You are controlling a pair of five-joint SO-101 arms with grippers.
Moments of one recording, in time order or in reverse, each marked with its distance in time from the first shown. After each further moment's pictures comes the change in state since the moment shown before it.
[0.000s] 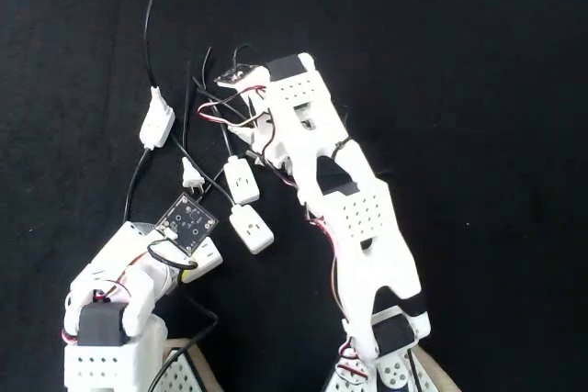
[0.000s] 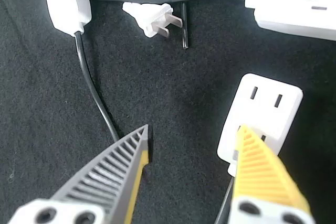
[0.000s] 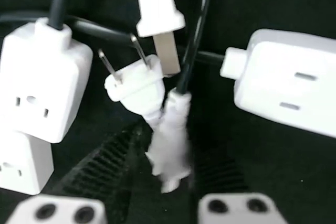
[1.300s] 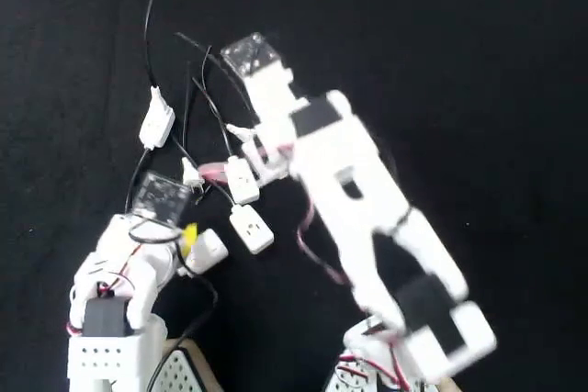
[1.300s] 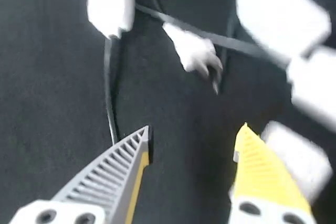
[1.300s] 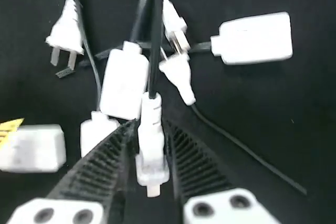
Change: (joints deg) left arm -0.3 0.4 1.2 -14.2 21.4; right arm -6.3 -61.9 62.6 -31.6 -18.9
